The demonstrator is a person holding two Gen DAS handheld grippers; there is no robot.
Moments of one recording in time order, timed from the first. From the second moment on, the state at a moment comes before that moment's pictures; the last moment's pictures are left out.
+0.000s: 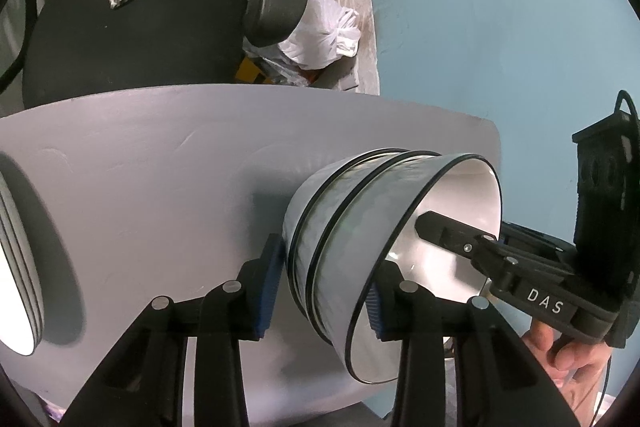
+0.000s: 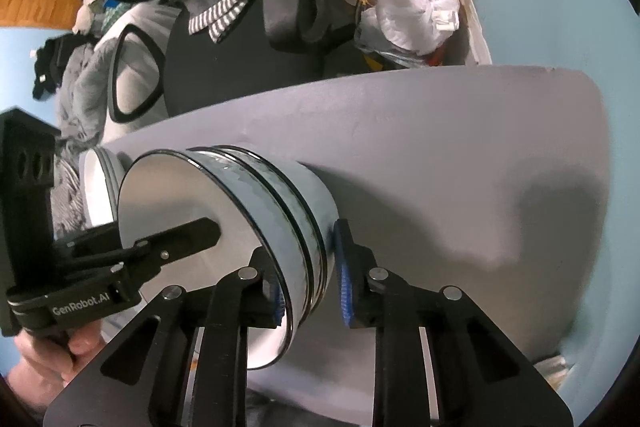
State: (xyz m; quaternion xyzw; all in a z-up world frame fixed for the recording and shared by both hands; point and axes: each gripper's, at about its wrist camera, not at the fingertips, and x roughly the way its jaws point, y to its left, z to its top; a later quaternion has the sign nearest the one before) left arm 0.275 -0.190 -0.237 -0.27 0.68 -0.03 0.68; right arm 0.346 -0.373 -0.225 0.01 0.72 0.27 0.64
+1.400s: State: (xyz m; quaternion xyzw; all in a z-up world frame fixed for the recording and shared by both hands) left arm 0.156 -0.031 -0.174 -0.33 0.61 0.08 0.72; right arm 0.262 -0.183 -0.179 -0.10 0.68 0.35 0.64
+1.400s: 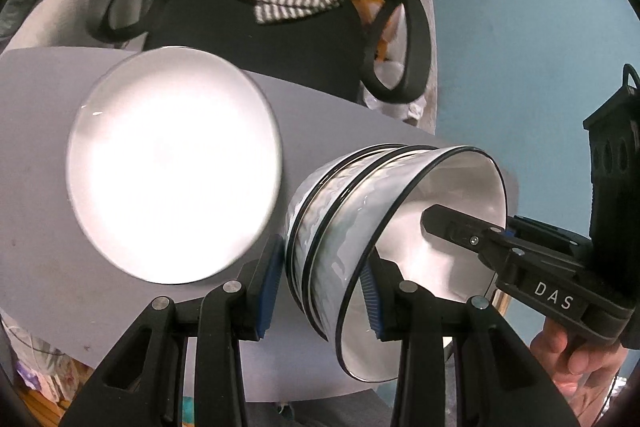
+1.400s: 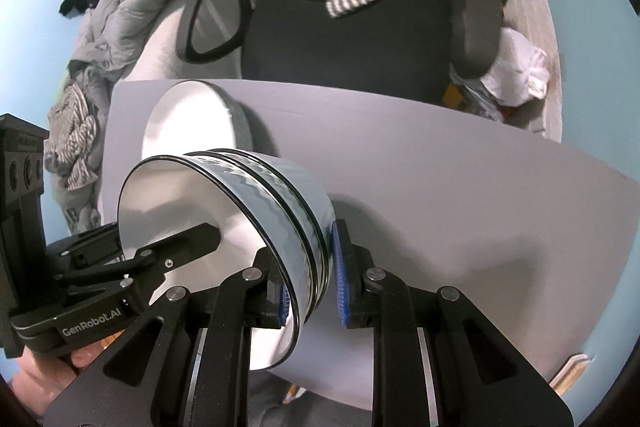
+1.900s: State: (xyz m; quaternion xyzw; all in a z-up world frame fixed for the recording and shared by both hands) left arm 0.110 0.038 -0.173 -0.37 0.59 0.12 0.71; right arm 0.232 -0.094 -0.173 -0.15 0.66 0.38 0.63
